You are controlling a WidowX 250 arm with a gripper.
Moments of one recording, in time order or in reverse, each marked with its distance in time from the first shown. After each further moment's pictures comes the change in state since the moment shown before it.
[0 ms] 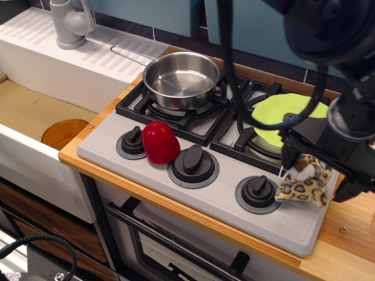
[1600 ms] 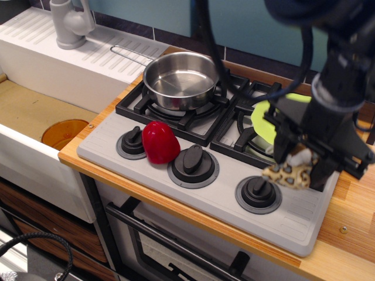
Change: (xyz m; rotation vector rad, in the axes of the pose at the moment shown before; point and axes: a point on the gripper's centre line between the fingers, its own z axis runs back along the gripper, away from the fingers) arm -0.002 0.028 0.023 -0.015 0.124 -0.038
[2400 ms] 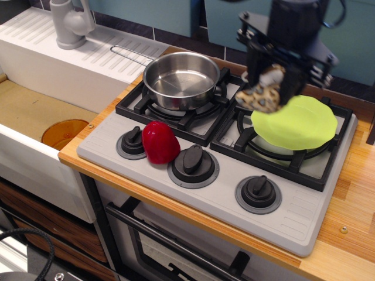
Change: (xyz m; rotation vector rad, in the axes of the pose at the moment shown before) arm 0.039 0.067 0.031 -0.061 0.004 -0.087
